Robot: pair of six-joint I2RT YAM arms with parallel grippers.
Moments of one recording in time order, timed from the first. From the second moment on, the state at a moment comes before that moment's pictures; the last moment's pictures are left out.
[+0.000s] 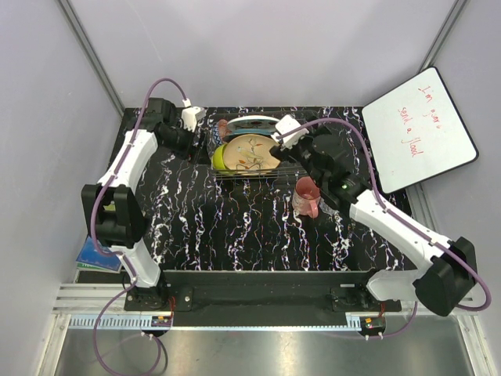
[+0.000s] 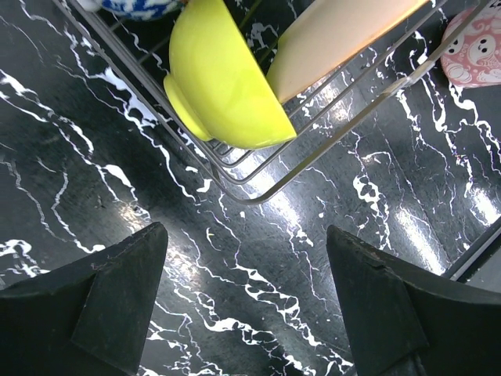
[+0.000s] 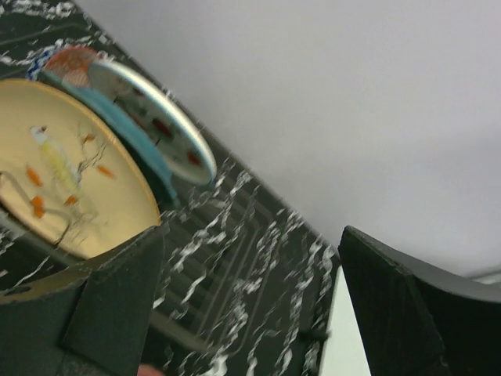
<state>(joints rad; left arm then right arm) -0.08 1.77 1.59 -0.87 0.59 0.31 0.67 1.30 1.09 0.18 0.27 -0.66</state>
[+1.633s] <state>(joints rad) -0.08 1.88 1.51 -0.79 0.55 0.31 0.65 1.40 1.06 -0.41 0.25 0.01</state>
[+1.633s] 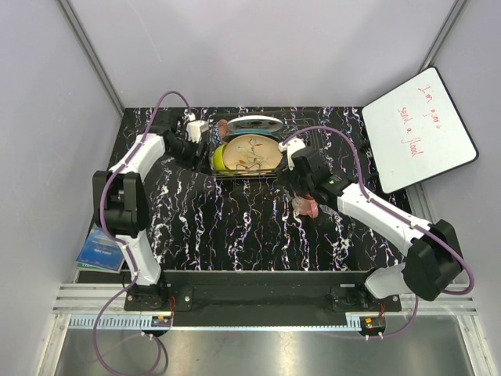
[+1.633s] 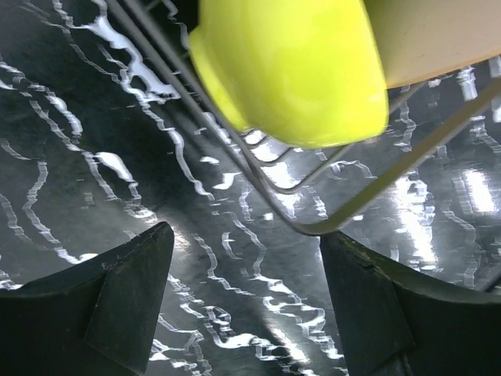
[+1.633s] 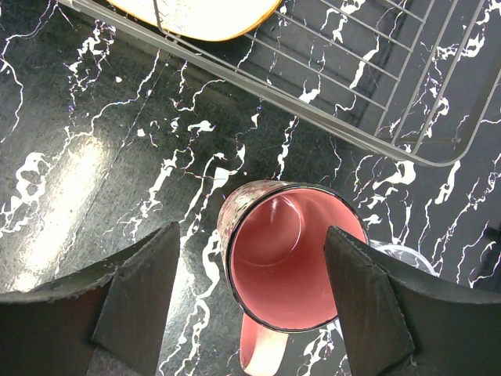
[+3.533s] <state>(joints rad) -0.09 1.71 1.30 -0.53 0.47 0.39 0.65 1.55 1.08 -0.51 0.16 0.14</state>
